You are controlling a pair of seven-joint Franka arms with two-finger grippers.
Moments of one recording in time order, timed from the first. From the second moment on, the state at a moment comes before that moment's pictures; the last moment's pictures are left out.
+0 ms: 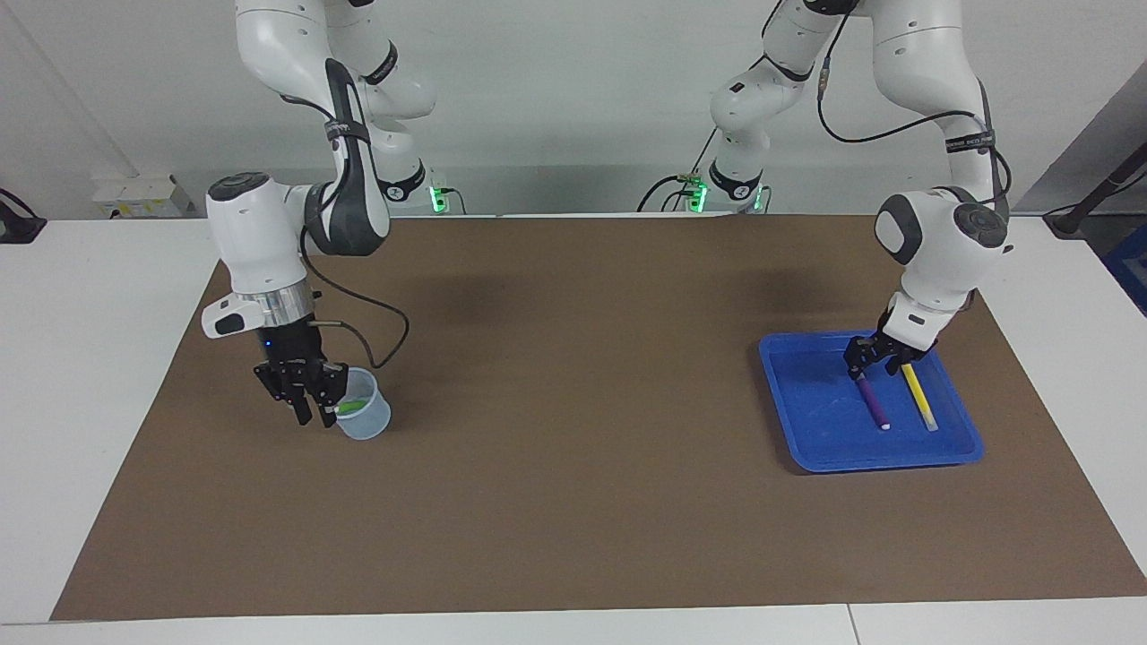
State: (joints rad) left arm 0.56 0.22 -0.46 -2.12 0.12 2.41 0.01; right arm -0.01 0.18 0.01 -2.08 0.13 2.75 0.15
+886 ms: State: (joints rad) left arm 0.57 0.26 -0.46 -2.13 0.12 2.45 0.01; right arm -0.01 0.11 0.02 -1.85 0.10 2.28 0.15
